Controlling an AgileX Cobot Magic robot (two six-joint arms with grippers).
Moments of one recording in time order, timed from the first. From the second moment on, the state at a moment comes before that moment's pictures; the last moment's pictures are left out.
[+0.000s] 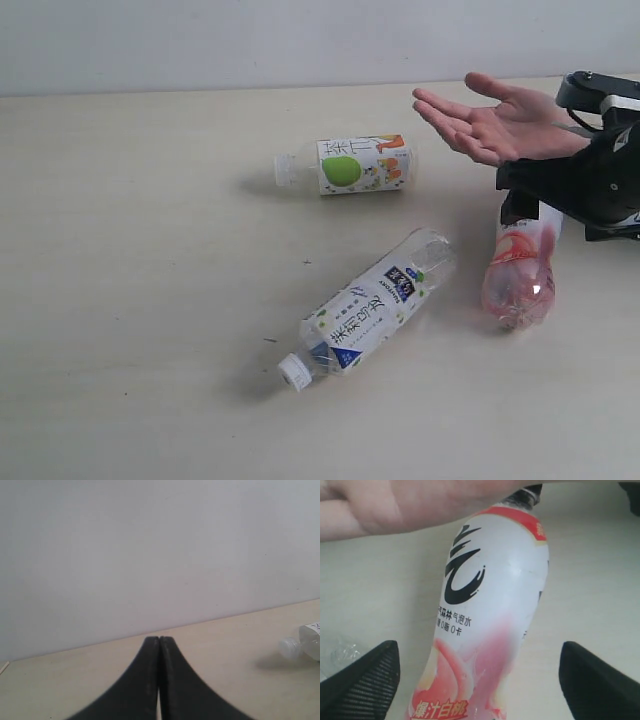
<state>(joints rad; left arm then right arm) -0.02 0.01 0.00 0.25 0.02 -0.08 0.16 1.59 -0.79 0.08 0.43 0.29</state>
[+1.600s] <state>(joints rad) -0.02 0.01 0.00 0.25 0.02 -0.08 0.16 1.54 -0.79 -0.11 0.75 0.25</state>
